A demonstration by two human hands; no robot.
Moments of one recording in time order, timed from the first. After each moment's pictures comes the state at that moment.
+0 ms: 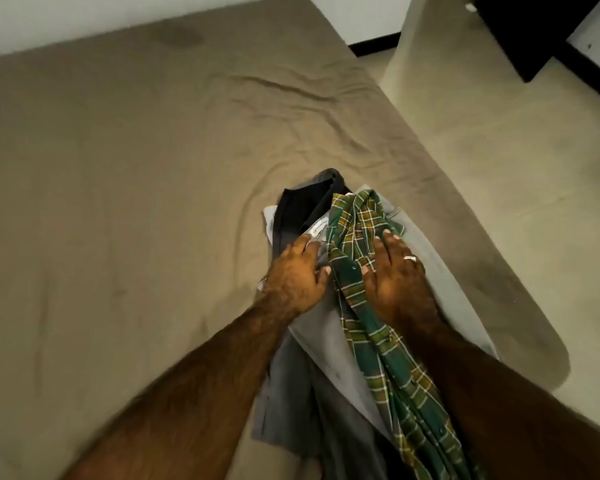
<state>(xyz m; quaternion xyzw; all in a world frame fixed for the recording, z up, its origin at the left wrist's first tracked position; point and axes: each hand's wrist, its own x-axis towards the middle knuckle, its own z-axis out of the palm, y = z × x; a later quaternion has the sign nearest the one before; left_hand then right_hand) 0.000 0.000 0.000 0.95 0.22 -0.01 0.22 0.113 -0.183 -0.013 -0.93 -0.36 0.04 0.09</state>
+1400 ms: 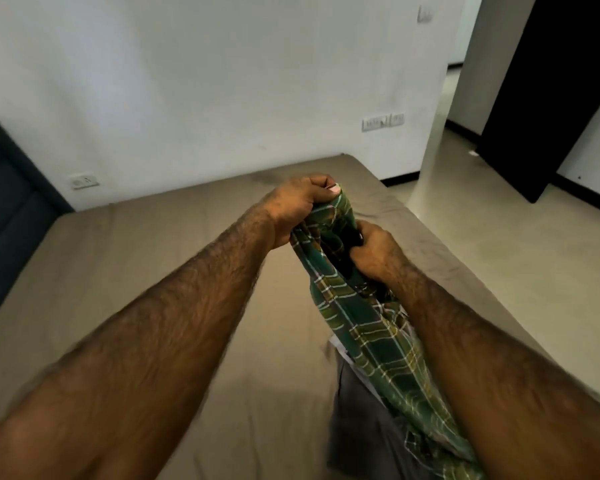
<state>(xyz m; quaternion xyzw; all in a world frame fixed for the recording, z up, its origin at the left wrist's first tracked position) -0.113 0.070 0.372 0.74 0.18 0.09 0.64 0.000 -0.073 0.277 -0.84 -0.32 0.17 0.40</state>
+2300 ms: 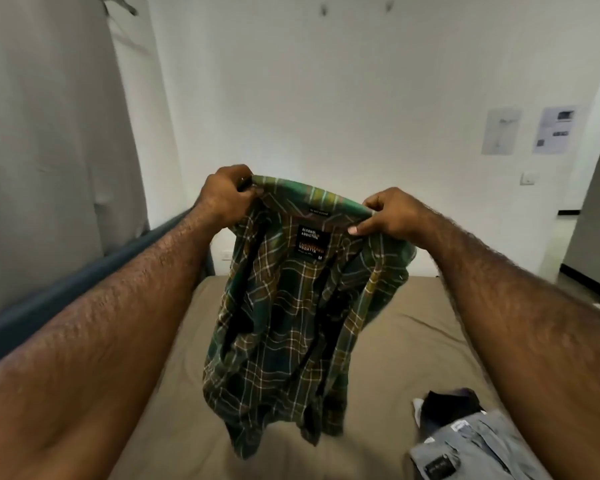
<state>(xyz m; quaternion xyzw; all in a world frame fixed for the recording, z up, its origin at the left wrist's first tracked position) -0.492 0.137 0.667 0.81 0.38 0.42 0.15 -0.213 -0.034 0.648 -0.73 -0.57 0.11 0.36</state>
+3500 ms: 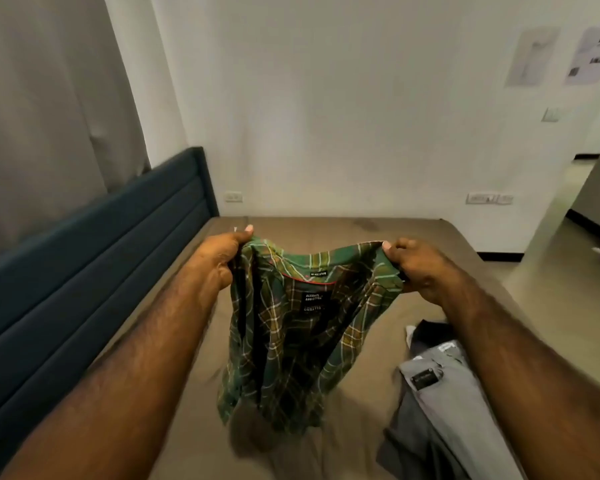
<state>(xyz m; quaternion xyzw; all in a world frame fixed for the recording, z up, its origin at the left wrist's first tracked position) -0.532 0.058 0.499 0.41 0.48 0.38 0.68 -0.236 -0.112 0.480 -0.68 -0.35 0.39 0.51</state>
